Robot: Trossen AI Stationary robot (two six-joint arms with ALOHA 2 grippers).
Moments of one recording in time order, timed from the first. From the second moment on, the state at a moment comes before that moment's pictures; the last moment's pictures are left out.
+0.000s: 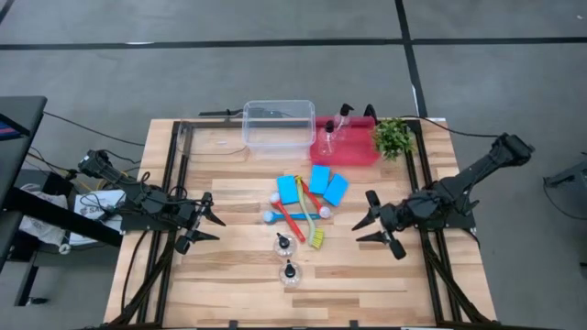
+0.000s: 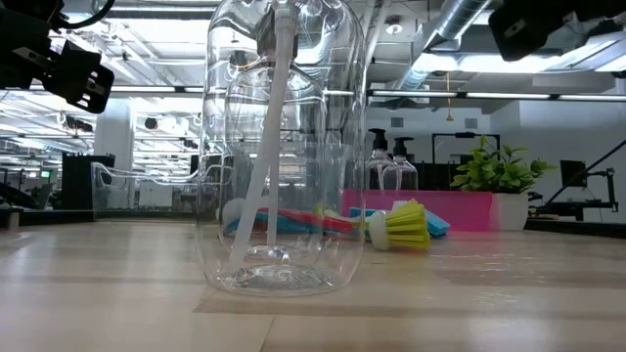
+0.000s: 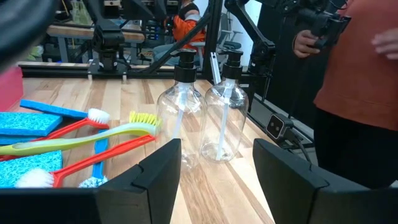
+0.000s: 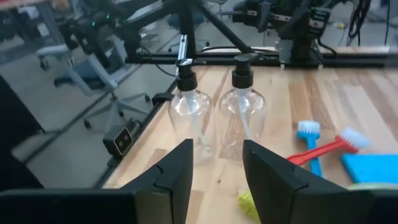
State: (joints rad) left arm -0.58 0.15 0.02 0.05 -0.22 -0.09; right arm 0.52 0.65 0.44 0.05 0.21 0.13
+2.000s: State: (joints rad) left arm -0.58 0.15 0.02 0.05 -0.22 -0.09; right arm 0.40 1.09 0.44 0.57 0.26 0.03
